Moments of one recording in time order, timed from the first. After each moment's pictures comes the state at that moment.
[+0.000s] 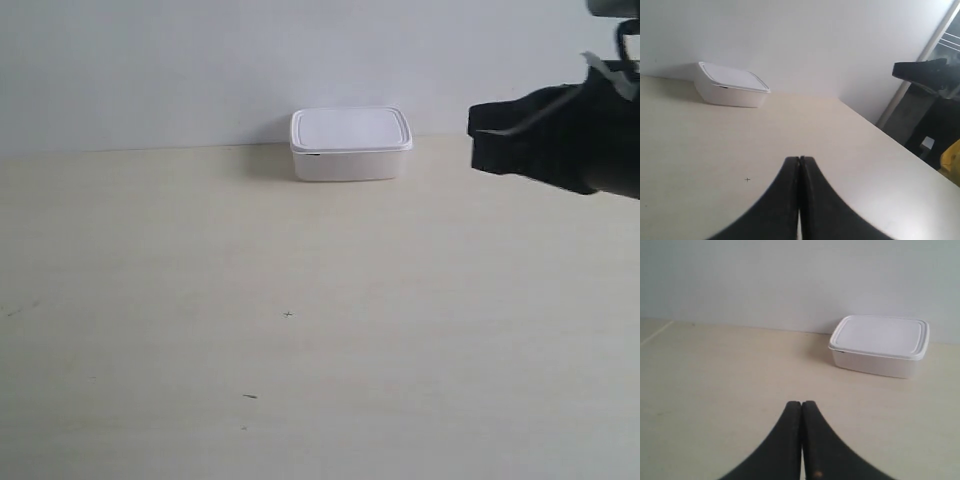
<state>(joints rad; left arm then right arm) -0.66 0.13 0.00 1.67 0.12 -2.09 0.38 1.07 -0.60 -1.09 -0.20 1.25</state>
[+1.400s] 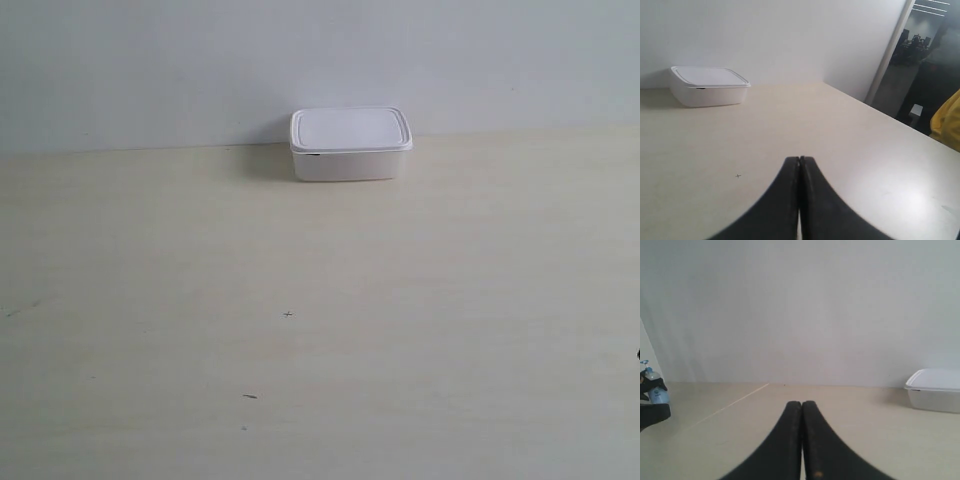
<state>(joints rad) -0.66 0.13 0.00 1.69 0.02 -1.97 0.38 0.01 0.00 -1.35 -0.37 1.65</state>
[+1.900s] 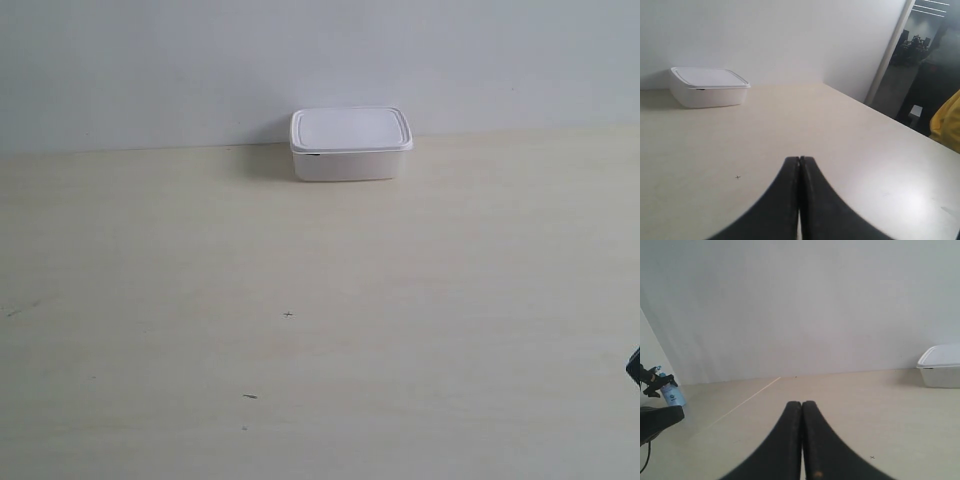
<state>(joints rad) -0.66 0.12 0.00 1.69 0.02 -1.97 0.38 0.01 0.00 -1.44 -0.38 1.84</state>
